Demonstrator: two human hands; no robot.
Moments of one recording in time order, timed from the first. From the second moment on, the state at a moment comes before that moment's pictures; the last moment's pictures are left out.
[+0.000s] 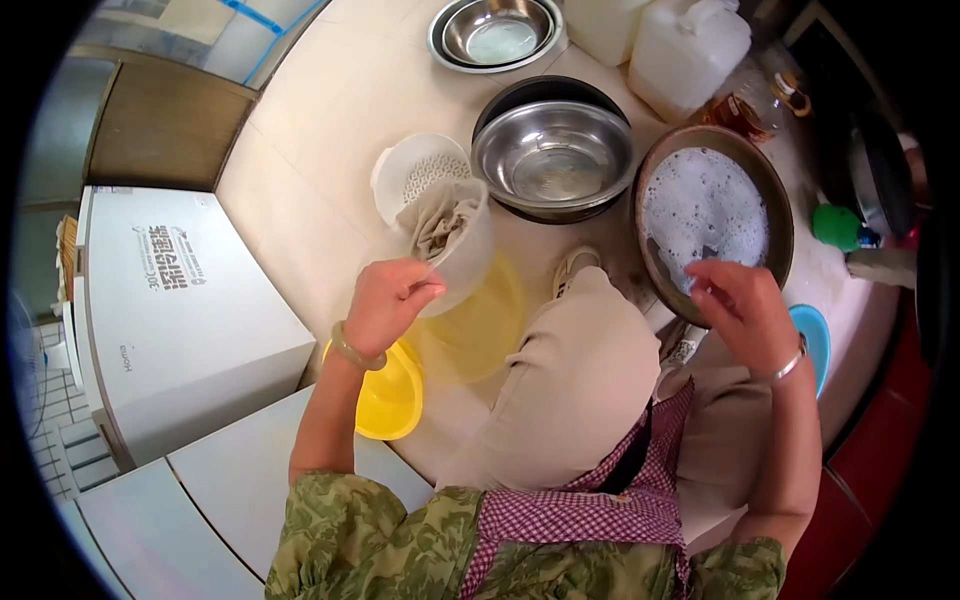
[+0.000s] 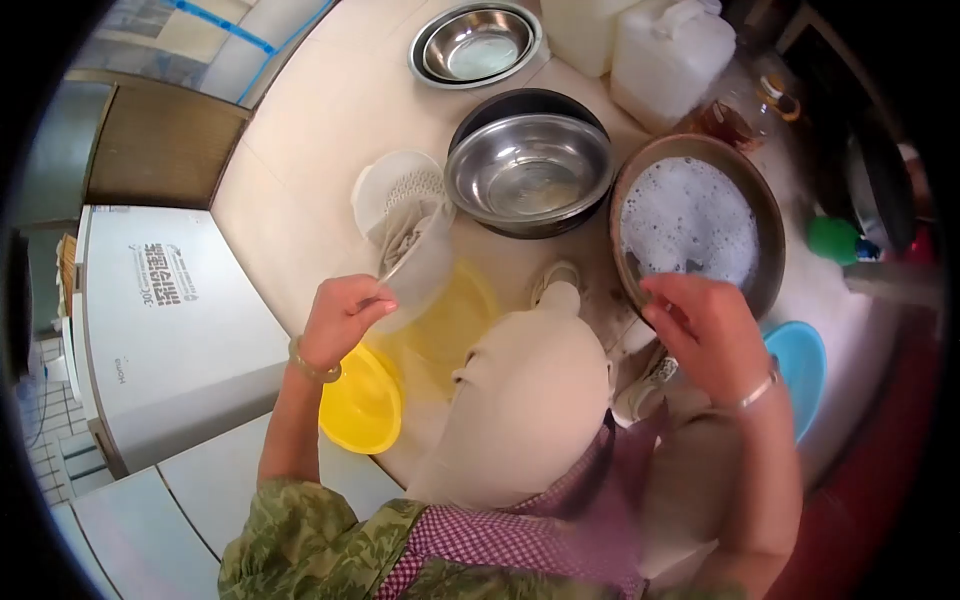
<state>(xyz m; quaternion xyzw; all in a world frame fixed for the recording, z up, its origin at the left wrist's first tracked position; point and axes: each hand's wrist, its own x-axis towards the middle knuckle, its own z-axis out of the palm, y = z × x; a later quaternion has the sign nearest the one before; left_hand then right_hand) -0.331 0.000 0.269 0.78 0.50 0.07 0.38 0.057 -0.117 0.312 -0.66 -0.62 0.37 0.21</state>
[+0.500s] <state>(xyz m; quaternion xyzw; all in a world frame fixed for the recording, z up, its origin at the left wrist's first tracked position) -0.242 0.145 0.270 0.42 0.45 0.23 0.76 0.066 -0.103 0.282 -0.64 -0.67 0.27 0.25</state>
